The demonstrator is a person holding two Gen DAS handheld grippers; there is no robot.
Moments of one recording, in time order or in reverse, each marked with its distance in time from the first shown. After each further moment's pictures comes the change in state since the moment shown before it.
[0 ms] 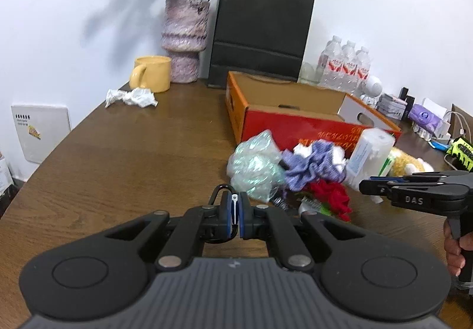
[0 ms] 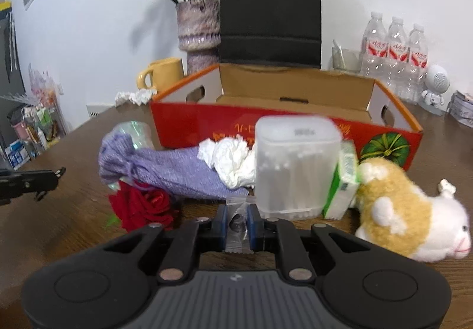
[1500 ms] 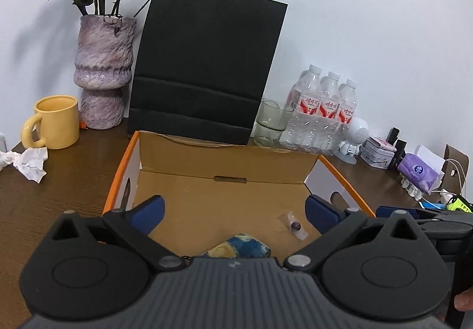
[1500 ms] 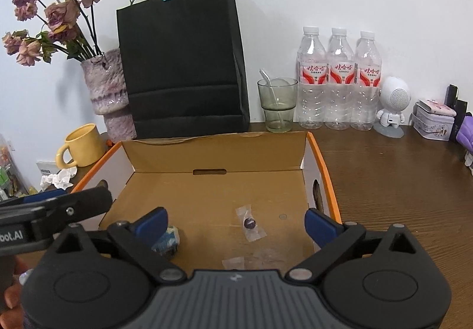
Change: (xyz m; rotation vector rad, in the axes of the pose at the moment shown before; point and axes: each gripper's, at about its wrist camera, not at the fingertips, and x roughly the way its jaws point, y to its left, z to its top) left arm 0.160 -0.095 0.122 -0.049 -0.046 -0.103; right arm 0.063 -0.110 0.115 0.156 -0.013 -0.143
